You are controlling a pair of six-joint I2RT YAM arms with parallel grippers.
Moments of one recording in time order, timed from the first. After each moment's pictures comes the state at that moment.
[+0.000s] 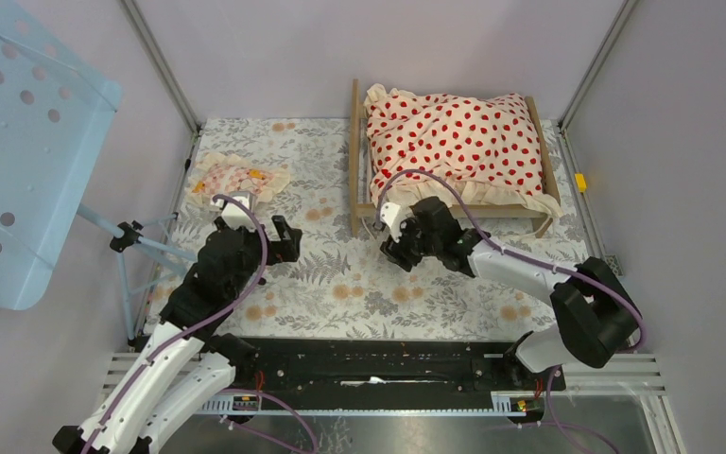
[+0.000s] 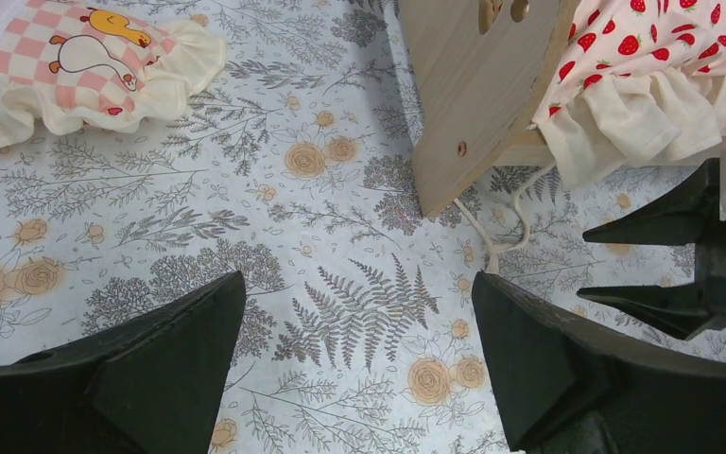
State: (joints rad) left arm -0.50 0.58 0.68 -0.42 -0.23 -0.36; right arm 0.70 1.45 0.77 -0.01 -0.23 -0.29
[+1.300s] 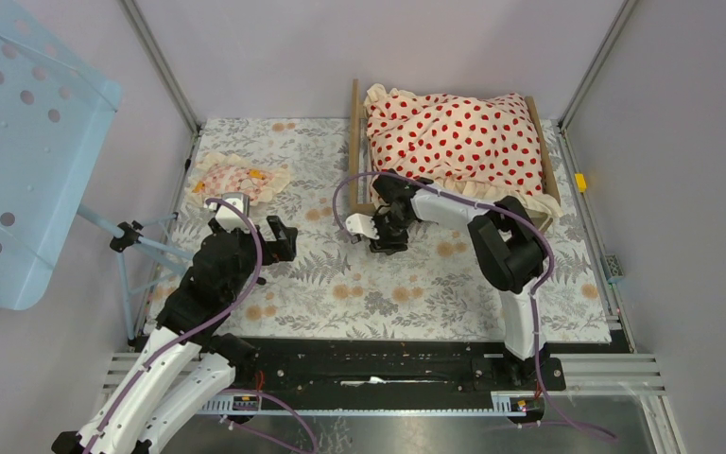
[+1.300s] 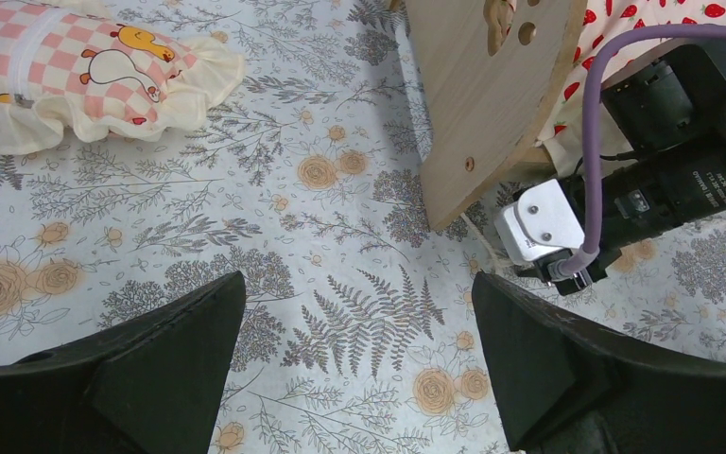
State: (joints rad) left arm -0.50 0.55 0.68 -0.42 -0.27 -0.36; right arm 0.65 2.06 1.46 -0.72 -0.38 -1.17
